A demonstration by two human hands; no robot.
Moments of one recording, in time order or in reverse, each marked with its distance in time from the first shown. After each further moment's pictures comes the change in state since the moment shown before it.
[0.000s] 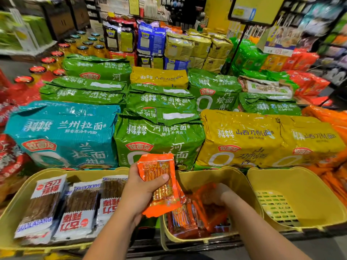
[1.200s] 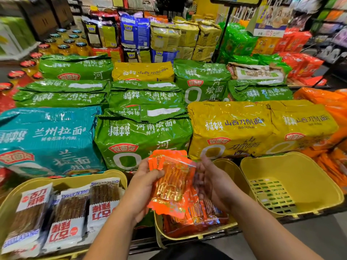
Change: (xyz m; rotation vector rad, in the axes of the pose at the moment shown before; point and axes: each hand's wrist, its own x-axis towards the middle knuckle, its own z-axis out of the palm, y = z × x) left_hand 0.009 0.003 0.033 -0.046 -0.202 -0.085; right_hand -0.076 -0.018 -0.022 1.340 -0.158 -0.408
